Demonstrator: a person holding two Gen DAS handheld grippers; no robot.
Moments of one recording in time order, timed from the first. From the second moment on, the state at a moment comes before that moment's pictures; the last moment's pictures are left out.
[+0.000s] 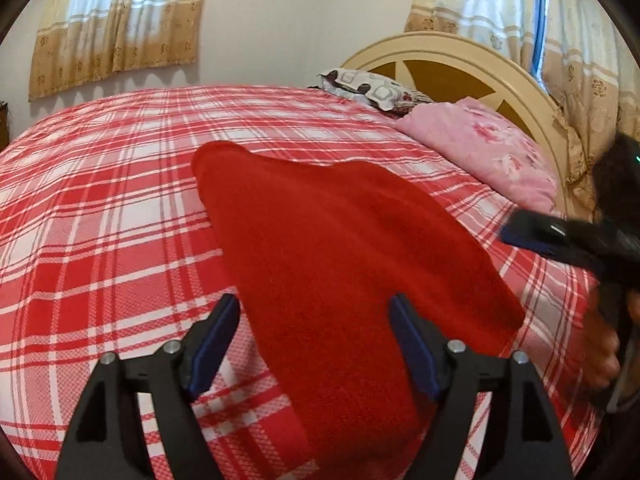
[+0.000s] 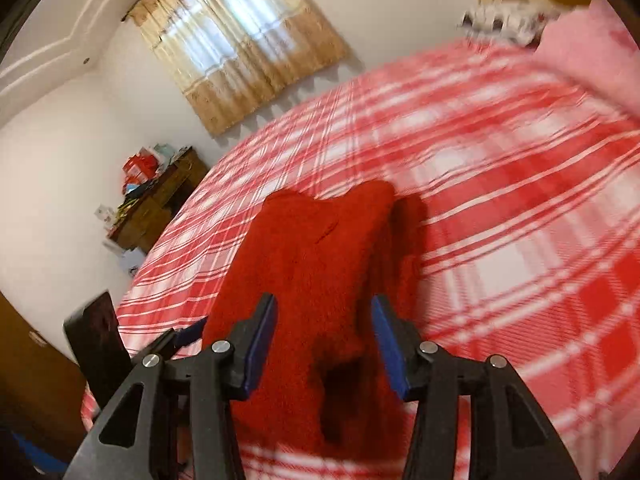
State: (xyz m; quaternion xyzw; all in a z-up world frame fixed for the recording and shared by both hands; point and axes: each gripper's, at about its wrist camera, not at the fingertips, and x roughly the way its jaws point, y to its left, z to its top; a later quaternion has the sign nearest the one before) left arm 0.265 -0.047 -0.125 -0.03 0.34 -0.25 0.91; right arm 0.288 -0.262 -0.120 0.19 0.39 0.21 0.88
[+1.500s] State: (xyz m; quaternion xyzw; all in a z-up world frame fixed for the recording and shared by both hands) left arm 0.276 -0.049 -0.152 -0.04 0.42 -0.23 0.88; right arm 0.338 -0.208 -0.111 0.01 0.43 0.18 0.88
